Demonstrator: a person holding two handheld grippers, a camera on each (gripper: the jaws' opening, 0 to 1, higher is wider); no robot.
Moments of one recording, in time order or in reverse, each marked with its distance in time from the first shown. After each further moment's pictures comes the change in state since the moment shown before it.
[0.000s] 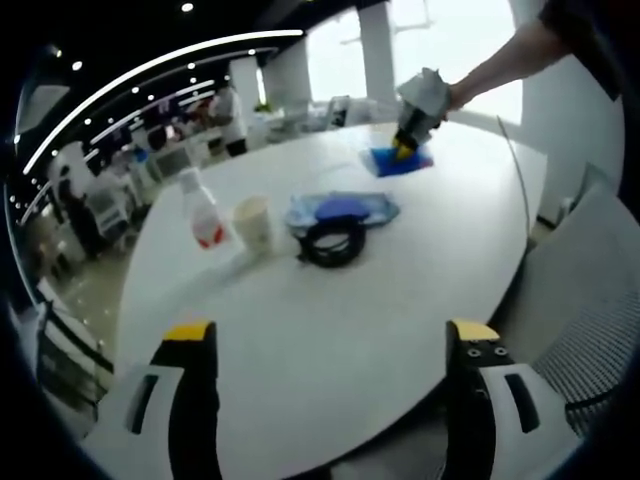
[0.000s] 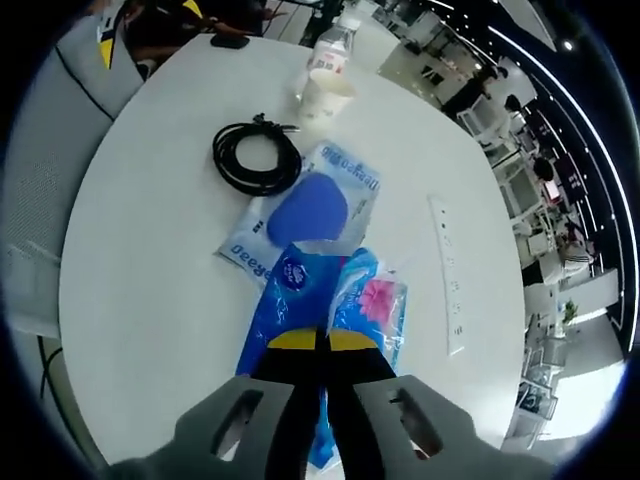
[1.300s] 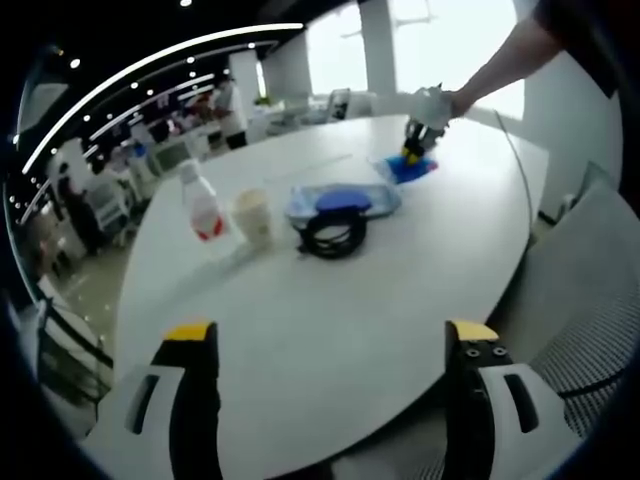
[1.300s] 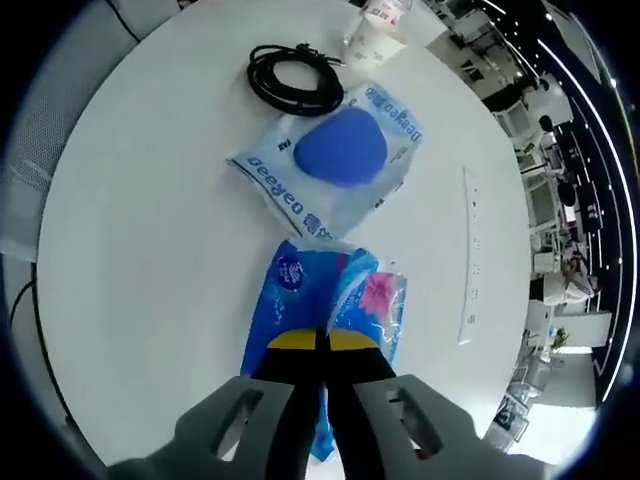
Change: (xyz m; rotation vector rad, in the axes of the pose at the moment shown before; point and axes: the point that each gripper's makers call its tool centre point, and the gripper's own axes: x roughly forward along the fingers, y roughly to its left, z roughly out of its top) left arm 0.002 0.001 -0.007 0.000 0.035 0.001; right arm 0.026 0.017 -0.049 -0.128 0.126 0.051
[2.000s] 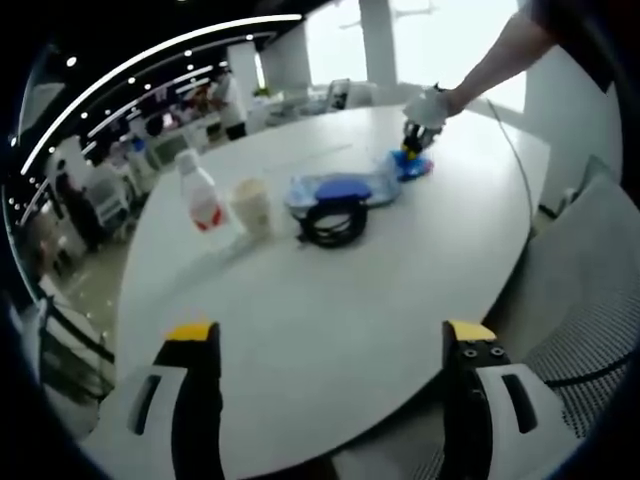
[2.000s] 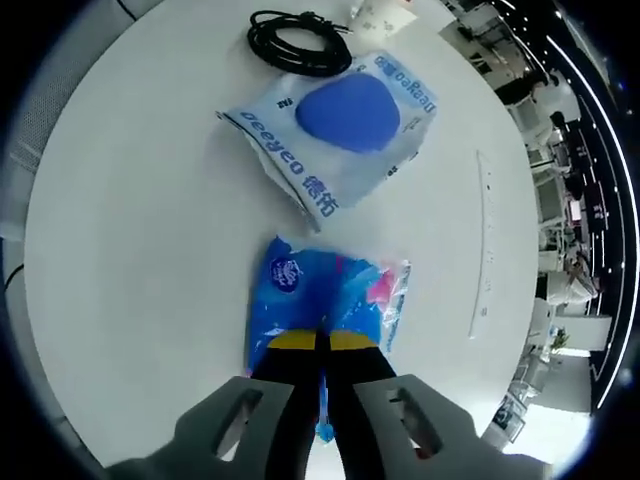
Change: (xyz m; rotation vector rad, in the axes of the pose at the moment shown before) left arm 0.002 0.001 -0.007 0.006 0.043 0.002; right arm 0.016 0.001 -0.016 -0.058 0.053 0.012
